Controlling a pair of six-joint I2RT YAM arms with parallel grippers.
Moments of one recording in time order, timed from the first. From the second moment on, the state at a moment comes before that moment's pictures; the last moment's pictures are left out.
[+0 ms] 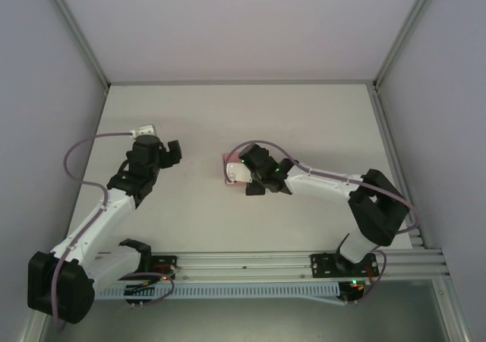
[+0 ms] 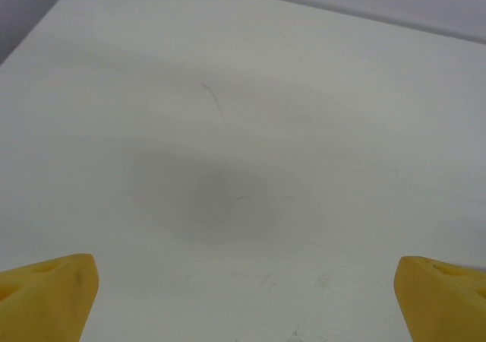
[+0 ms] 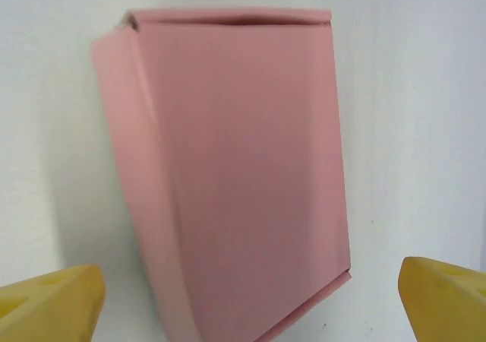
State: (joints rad) left arm -0.35 1.00 0.68 -0.28 -0.38 -0.38; right arm 0.91 1.57 0.99 -0.35 0.22 -0.80
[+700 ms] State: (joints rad) left arm -0.10 1.03 0.15 0.64 -0.45 -0.02; right arm 0.20 1.18 0.42 0.28 0.20 -0.08
